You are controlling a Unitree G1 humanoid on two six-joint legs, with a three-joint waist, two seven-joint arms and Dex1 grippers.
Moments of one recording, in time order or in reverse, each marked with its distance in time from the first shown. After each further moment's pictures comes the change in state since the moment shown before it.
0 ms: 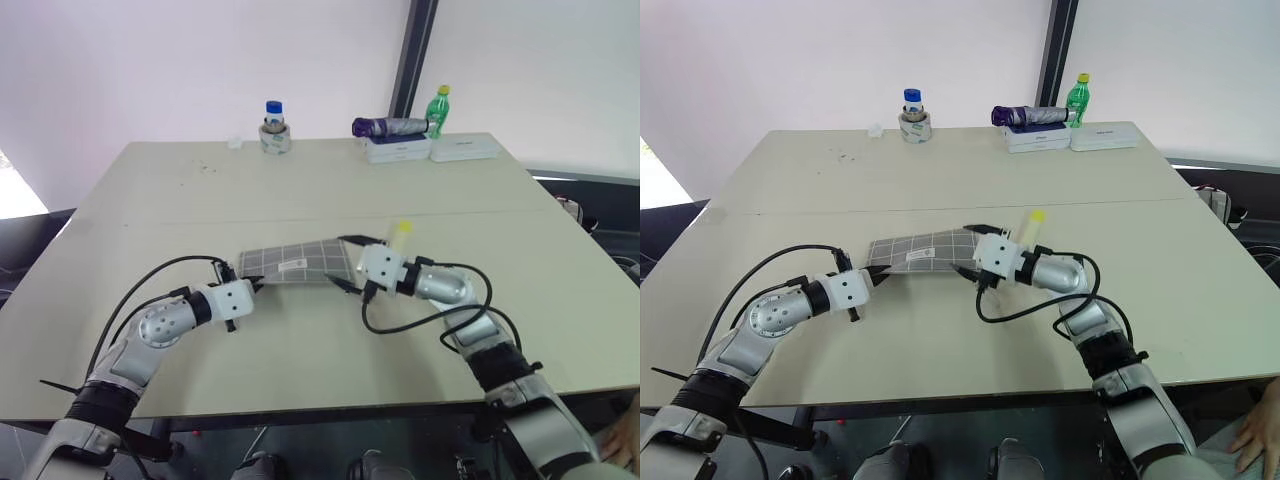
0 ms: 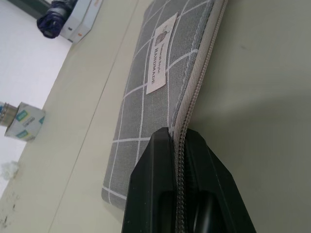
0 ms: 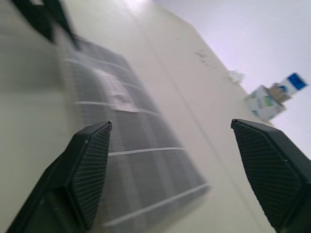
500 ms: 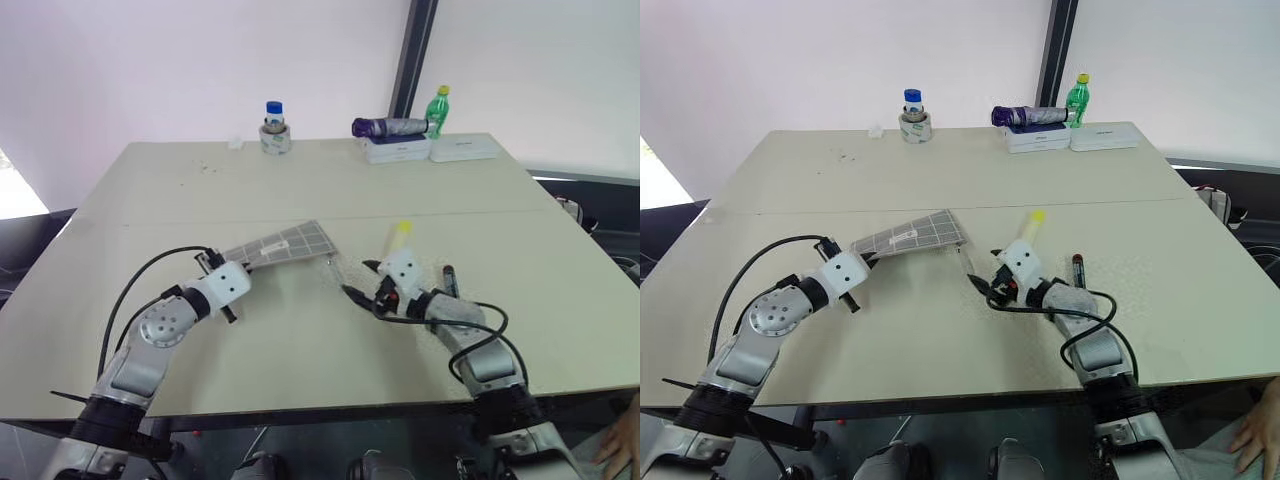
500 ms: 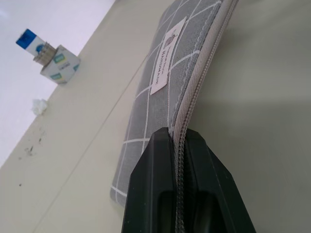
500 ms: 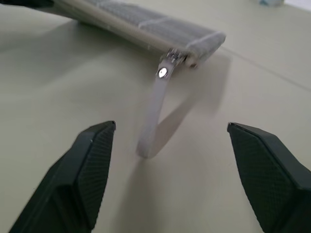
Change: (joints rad) left arm 0.067 -0.069 0.073 -0.190 0.019 0.294 0.106; right arm 0.191 0.101 -0.104 -0.236 0.170 0.506 -0.112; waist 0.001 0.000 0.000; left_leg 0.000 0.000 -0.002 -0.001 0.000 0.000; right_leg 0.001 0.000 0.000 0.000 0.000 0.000
